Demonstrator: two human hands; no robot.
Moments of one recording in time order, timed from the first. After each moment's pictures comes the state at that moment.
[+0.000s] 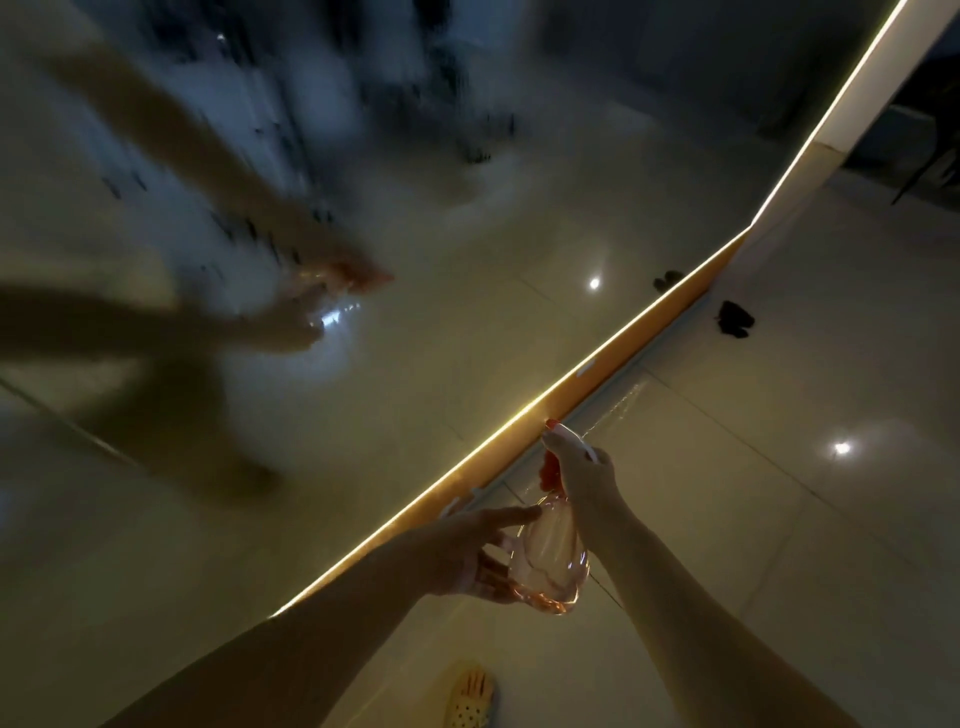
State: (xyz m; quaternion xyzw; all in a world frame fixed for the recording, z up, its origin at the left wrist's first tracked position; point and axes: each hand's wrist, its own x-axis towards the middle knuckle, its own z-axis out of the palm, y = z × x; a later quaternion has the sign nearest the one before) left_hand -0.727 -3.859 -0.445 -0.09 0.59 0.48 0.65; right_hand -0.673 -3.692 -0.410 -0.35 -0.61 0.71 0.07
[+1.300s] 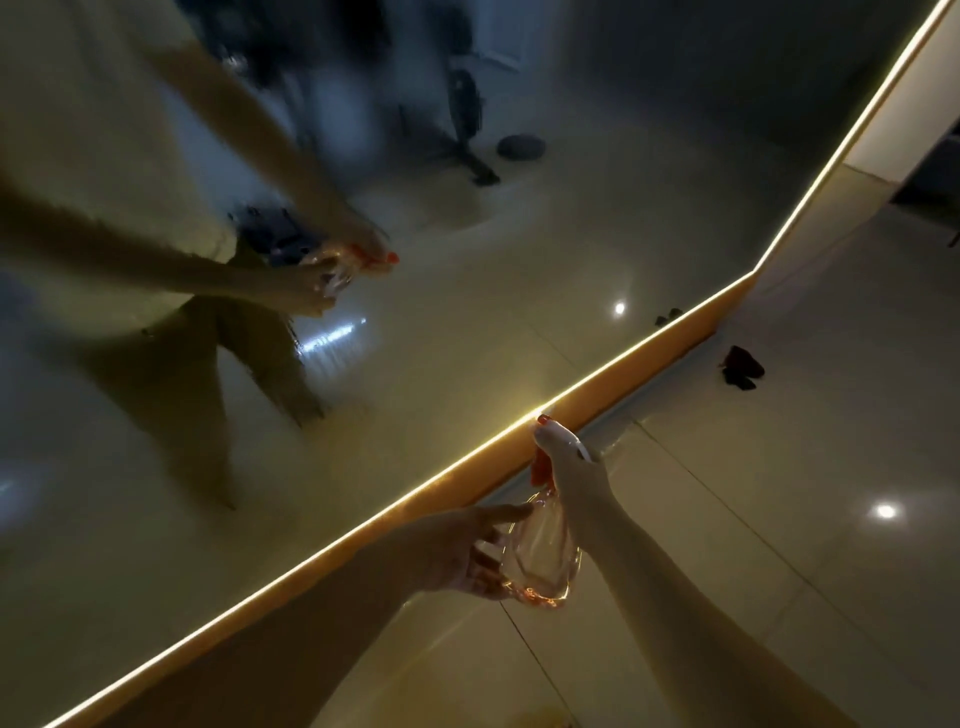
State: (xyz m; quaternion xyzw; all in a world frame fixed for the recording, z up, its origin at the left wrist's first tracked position) left_hand -0.749 -3.596 -0.419 -0.15 0.60 0.50 0.60; right_hand -0.720 -3.431 -0.408 -0.30 -0.62 0.72 0.04
